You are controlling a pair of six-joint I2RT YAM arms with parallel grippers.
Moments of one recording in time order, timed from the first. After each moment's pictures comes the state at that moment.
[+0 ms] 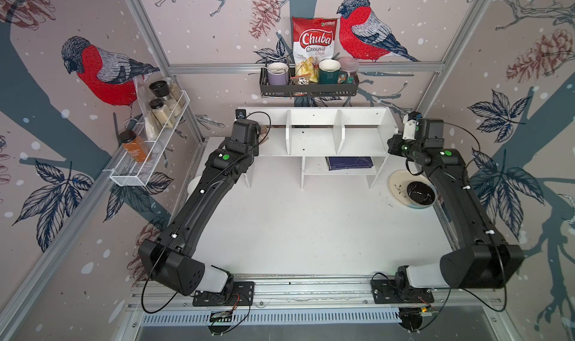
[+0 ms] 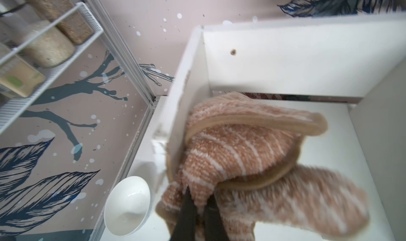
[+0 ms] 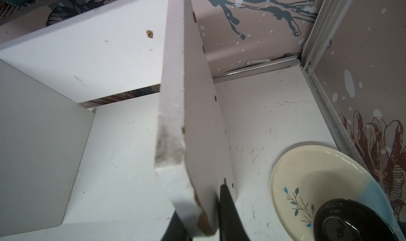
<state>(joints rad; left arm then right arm) -0.34 1.44 1.60 -0.69 -0.54 -0.15 0.06 1.41 1.49 -0.68 -0.11 0.21</state>
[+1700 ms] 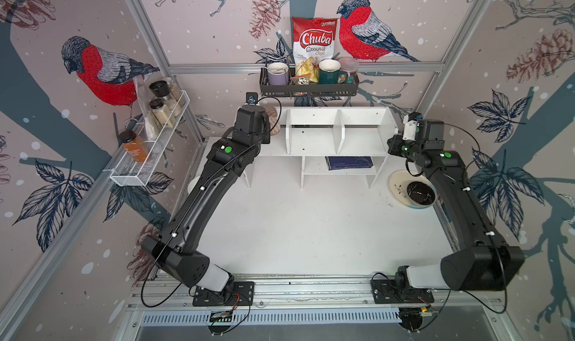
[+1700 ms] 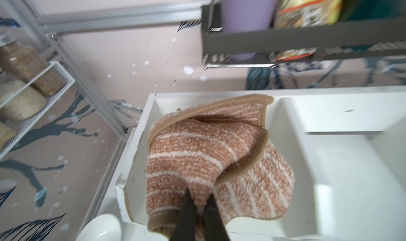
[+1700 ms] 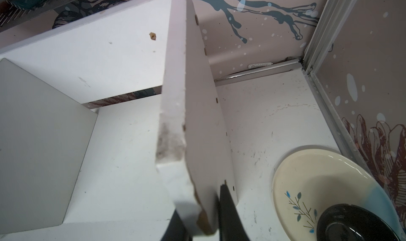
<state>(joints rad) -0.53 1.47 1.81 -0.68 -0.47 -0.12 0.05 1.40 1.46 -0.64 -0.12 0.21</state>
